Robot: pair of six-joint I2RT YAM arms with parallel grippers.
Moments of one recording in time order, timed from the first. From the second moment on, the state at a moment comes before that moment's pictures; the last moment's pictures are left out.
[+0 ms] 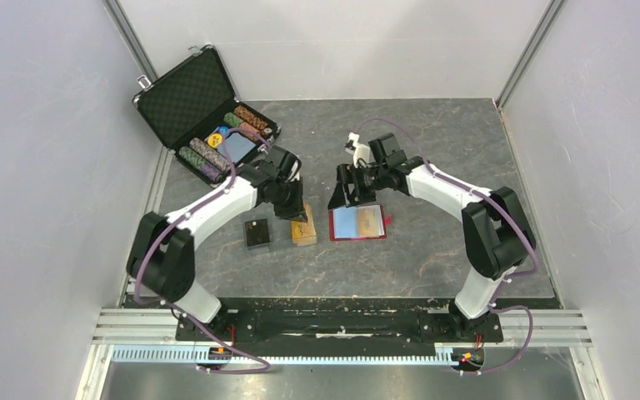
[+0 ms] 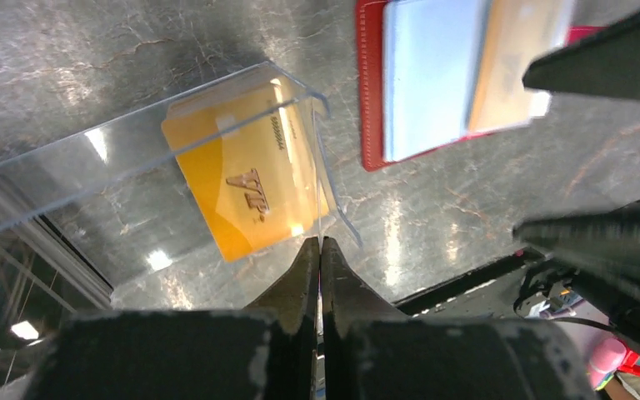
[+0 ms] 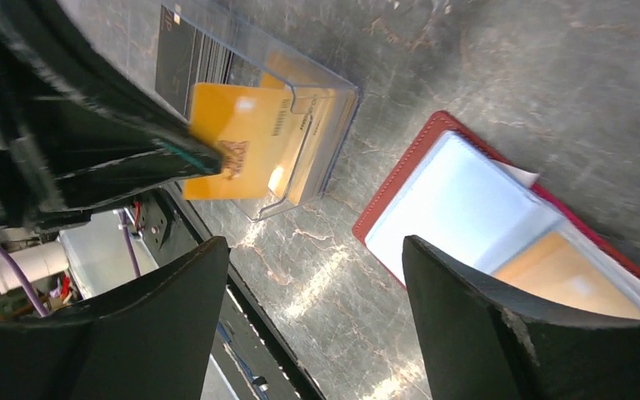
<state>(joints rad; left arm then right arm) -0.53 1.60 1.13 -0.66 0.22 -0.56 0.50 1.76 1.20 -0.33 -0.65 0.32</state>
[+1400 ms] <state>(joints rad) -0.53 1.40 0.90 0.23 0.73 -0.86 0.29 1.52 0.71 0.93 -1.09 1.20</state>
